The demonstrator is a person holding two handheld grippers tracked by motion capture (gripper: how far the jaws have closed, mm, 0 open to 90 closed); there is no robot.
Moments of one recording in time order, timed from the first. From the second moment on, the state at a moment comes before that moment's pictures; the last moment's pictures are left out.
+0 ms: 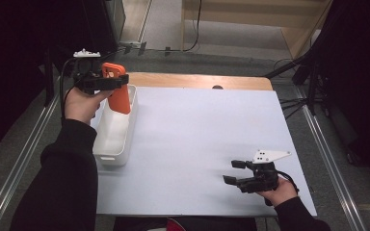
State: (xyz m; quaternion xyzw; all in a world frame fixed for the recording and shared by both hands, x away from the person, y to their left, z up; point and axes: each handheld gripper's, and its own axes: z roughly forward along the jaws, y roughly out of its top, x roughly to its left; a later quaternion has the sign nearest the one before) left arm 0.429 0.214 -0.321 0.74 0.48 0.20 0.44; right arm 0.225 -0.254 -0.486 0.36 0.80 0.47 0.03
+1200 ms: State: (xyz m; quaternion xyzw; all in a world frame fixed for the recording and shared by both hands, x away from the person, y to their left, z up) left arm 0.482 0.214 -0.339 0.68 0.55 0.25 0.42; right arm 0.228 -0.251 -0.486 0.35 0.80 0.48 0.02
